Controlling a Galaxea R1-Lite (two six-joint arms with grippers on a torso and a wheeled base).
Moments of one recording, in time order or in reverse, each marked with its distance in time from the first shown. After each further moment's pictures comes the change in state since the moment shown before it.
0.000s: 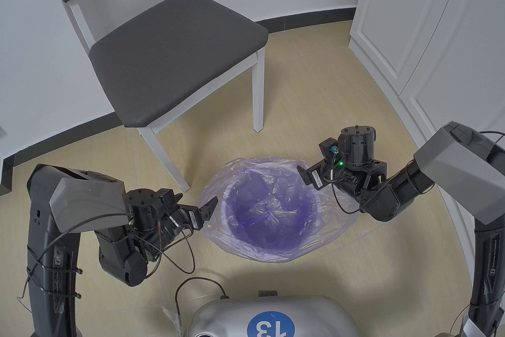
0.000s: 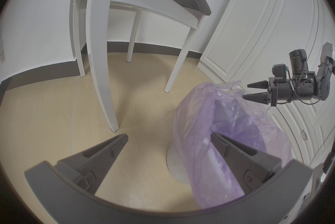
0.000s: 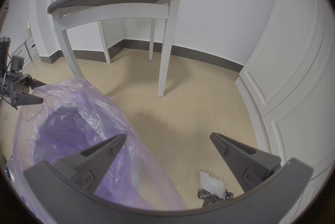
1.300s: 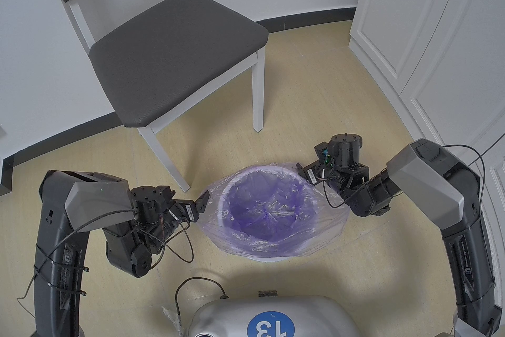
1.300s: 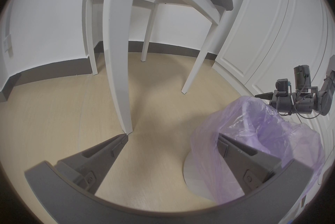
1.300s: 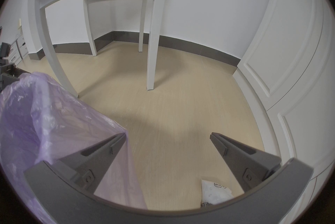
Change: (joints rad) left arm 0.053 0.081 -0.126 0.044 0.045 -0.007; right arm -0.062 0.244 -0.299 0.008 -0.003 -0.005
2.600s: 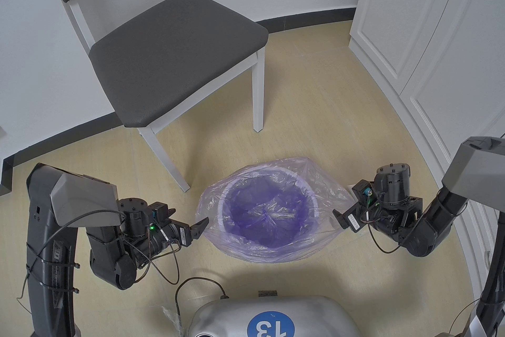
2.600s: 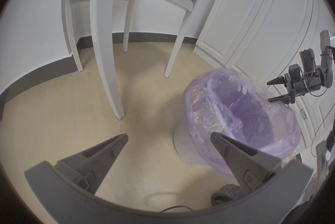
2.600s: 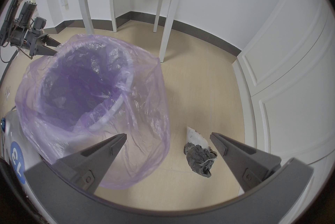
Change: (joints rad) left arm 0.024 -0.050 0.217 -0.006 -0.183 0.149; right arm 0.010 -0.367 0.814 -0.220 -0.020 -0.091
